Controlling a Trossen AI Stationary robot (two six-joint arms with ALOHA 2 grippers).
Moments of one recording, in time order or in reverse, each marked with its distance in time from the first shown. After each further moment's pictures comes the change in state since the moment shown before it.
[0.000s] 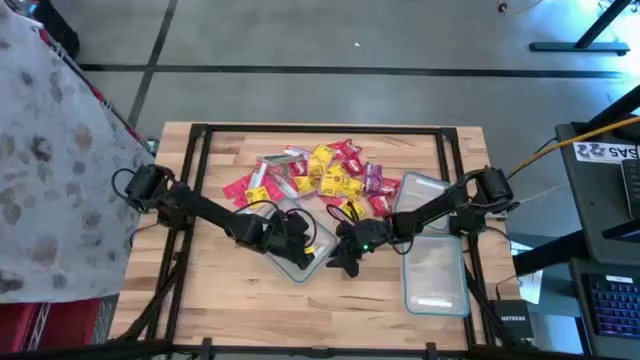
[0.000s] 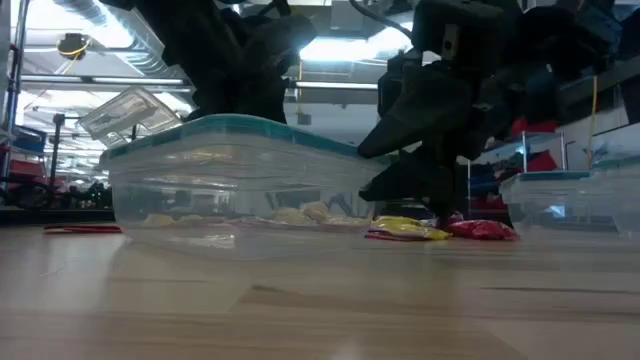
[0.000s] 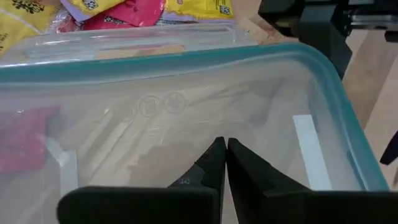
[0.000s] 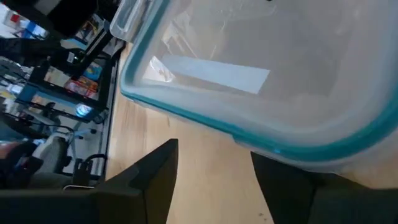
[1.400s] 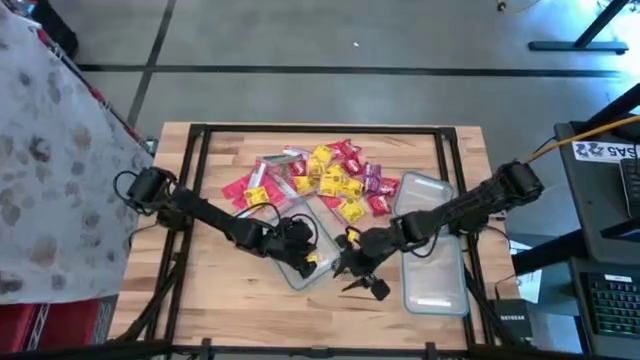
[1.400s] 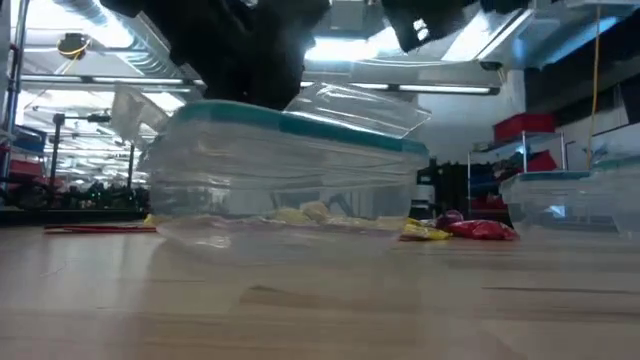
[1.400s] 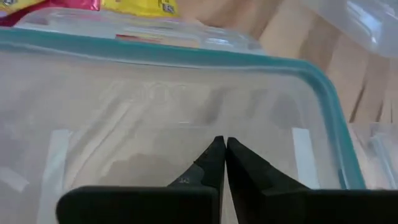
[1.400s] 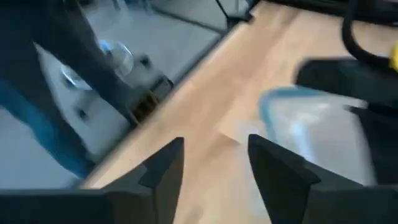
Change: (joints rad) left arm -0.052 -0.003 -0.002 0.150 0.076 0.052; right arm 0.147 -0.239 0.269 -0.636 -0.013 -0.991
